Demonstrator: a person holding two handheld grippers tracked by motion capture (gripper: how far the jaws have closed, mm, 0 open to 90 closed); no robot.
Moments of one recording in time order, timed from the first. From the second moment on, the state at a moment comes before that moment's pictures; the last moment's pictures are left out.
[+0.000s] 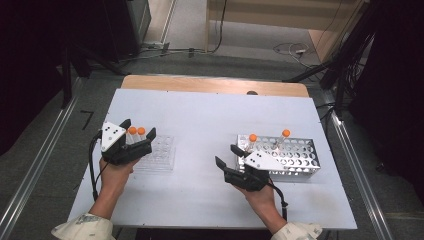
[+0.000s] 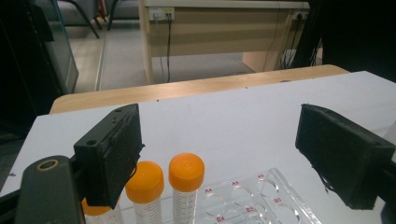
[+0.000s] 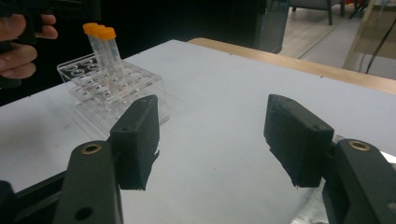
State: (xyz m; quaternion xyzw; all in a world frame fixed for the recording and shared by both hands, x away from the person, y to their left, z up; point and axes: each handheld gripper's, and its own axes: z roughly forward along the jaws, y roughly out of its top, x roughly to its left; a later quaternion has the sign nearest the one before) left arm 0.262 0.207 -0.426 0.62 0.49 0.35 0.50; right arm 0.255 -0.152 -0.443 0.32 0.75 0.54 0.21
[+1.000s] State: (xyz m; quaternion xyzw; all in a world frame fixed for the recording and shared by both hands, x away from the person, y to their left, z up) left arm 0.259 0.198 -0.427 0.62 0.48 0.34 0.51; right arm 0.276 -0.207 -0.458 0.40 0.70 0.51 0.29
